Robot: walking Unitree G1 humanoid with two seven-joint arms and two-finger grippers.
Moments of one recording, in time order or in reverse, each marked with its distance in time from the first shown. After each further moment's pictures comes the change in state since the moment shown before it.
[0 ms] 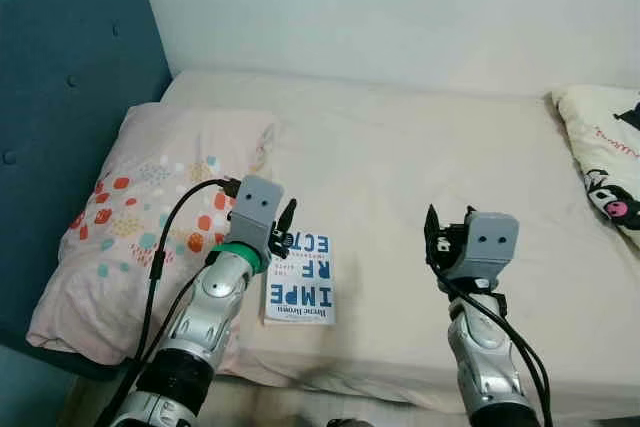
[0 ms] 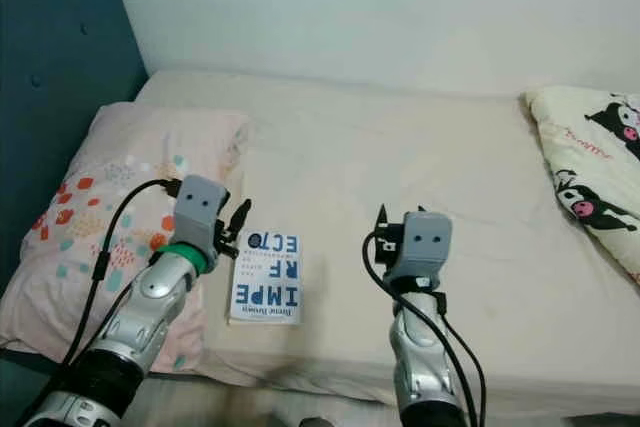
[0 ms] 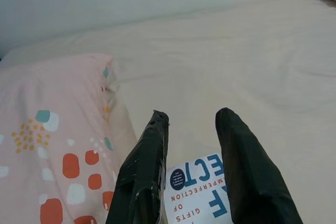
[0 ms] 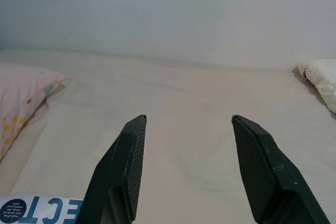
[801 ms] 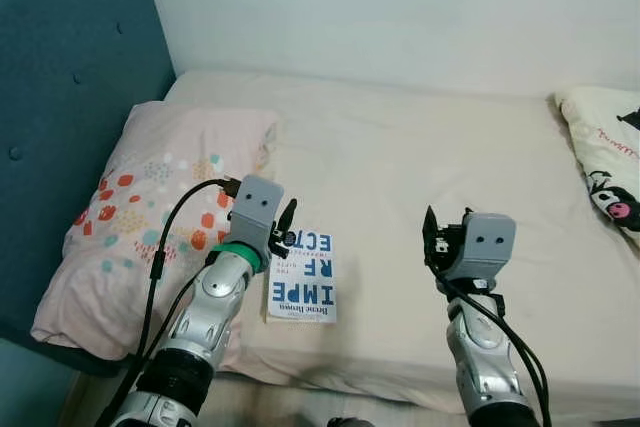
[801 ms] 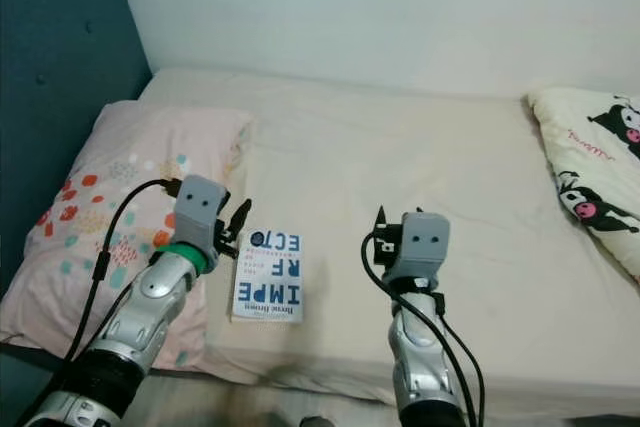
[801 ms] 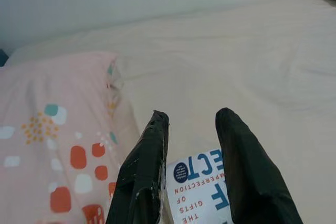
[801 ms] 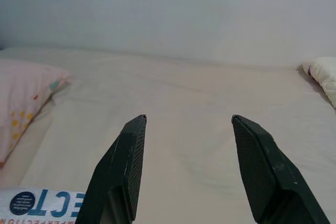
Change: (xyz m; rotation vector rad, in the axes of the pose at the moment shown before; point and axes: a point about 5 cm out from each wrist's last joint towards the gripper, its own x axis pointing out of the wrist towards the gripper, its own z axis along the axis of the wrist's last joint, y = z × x) left arm 0.000 0.001 0.000 0.000 0.000 0.001; right arm 0.001 0.002 -0.002 0.000 0.008 0.002
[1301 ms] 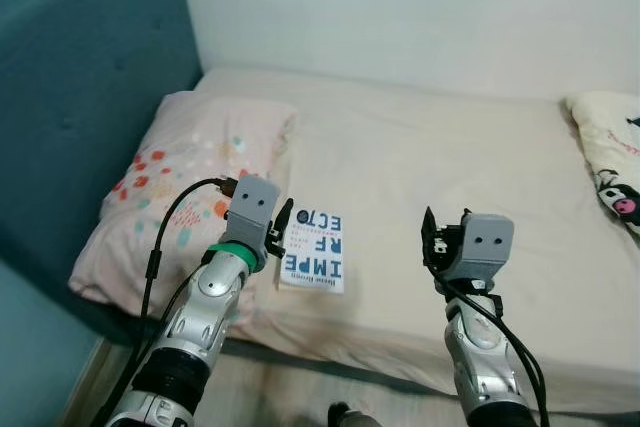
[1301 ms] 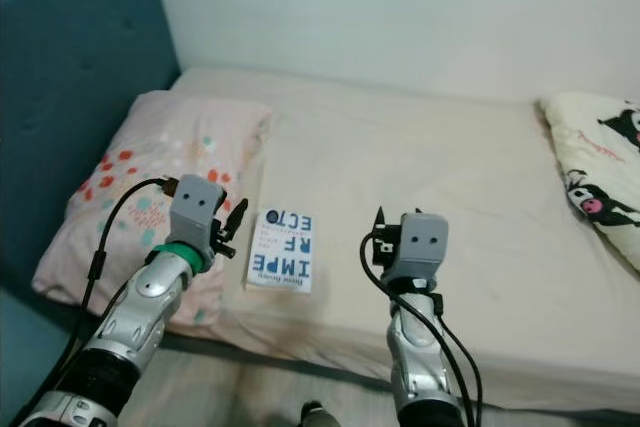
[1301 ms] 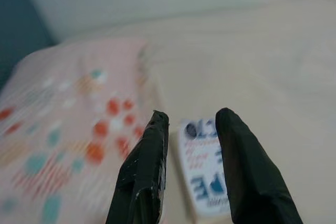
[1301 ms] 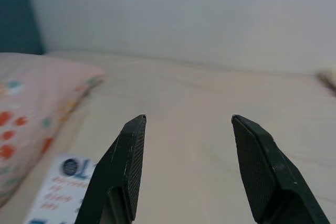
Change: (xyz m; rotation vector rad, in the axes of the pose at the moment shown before) left arm 0.000 0.002 0.001 0.005 -0.003 -0.002; right arm 0.001 0.001 0.000 0.000 -0.008 -0.004
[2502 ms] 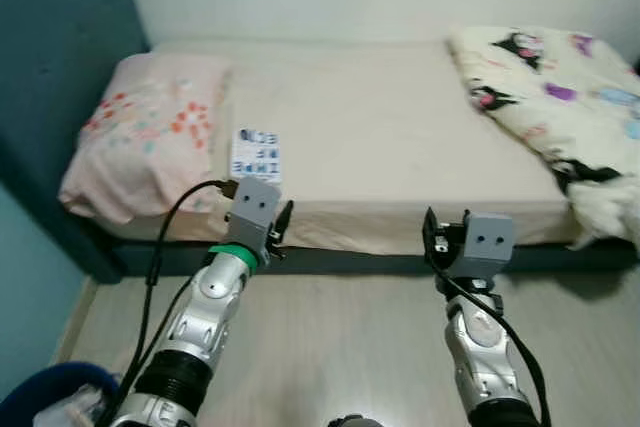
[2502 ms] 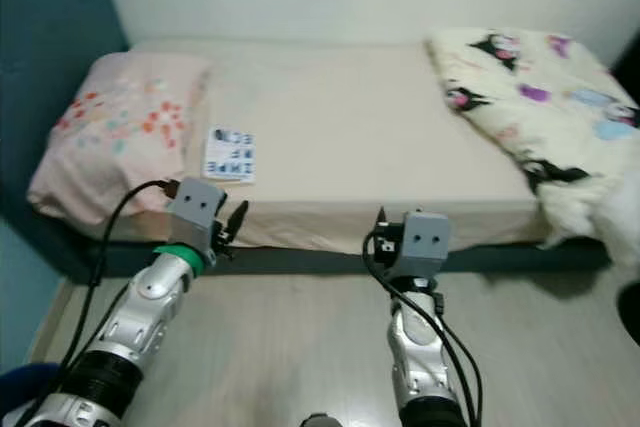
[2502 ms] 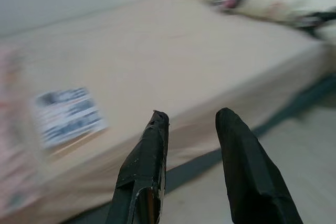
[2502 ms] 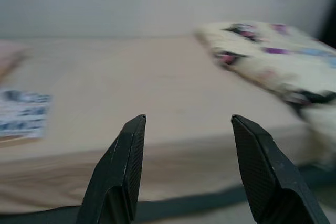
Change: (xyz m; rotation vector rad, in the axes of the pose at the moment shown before) left arm 0.000 -0.003 -0.002 0.006 0.012 -0.020; right arm 0.000 0.000 -0.005 0.036 0.027 -0.019
